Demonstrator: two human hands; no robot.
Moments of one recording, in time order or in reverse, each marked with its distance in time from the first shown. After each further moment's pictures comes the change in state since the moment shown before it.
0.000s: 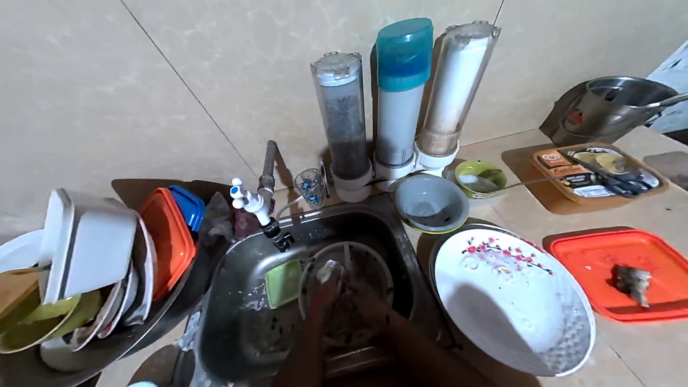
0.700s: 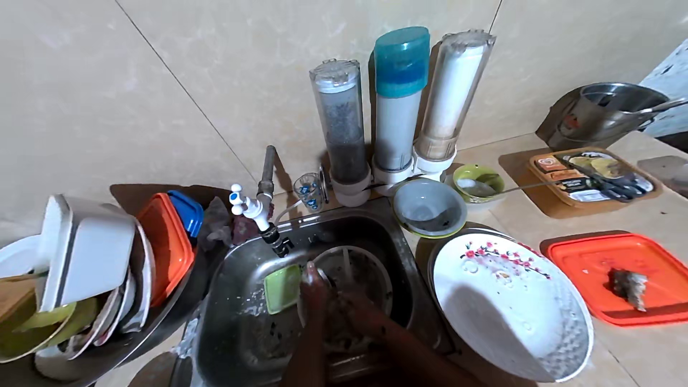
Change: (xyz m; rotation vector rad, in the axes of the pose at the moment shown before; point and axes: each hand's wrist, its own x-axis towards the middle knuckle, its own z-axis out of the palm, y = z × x) left_hand 0.018 -0.004 0.006 0.222 0.395 0.154; right_hand -0.005 -0.001 0.003 -0.252 -0.083 -0.017
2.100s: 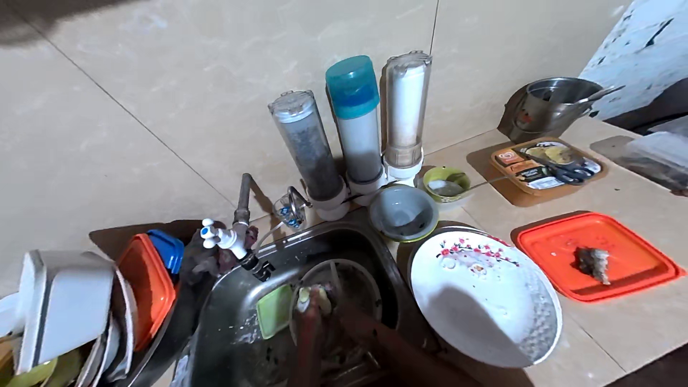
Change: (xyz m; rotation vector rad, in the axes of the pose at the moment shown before) left_hand -0.025 0.003 -0.004 -0.554 -0.196 -0.101; right_hand -0.004 0.003 -0.004 0.210 0.009 0.024
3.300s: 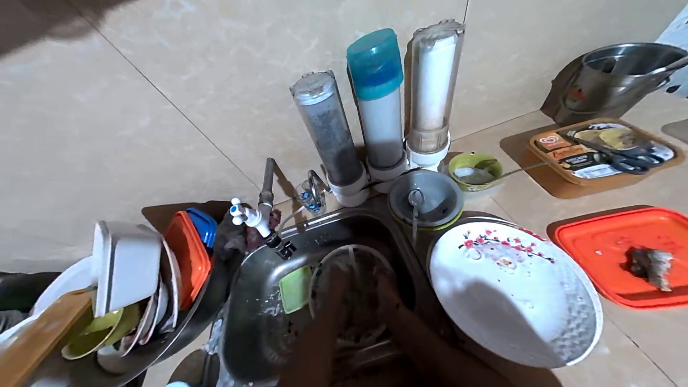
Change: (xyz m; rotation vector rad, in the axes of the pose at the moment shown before) left_hand 0.036 0.010 0.023 1.000 -0.280 -0.206; right_hand 0.015 0.001 -0.011 0.604 0.593 0.046
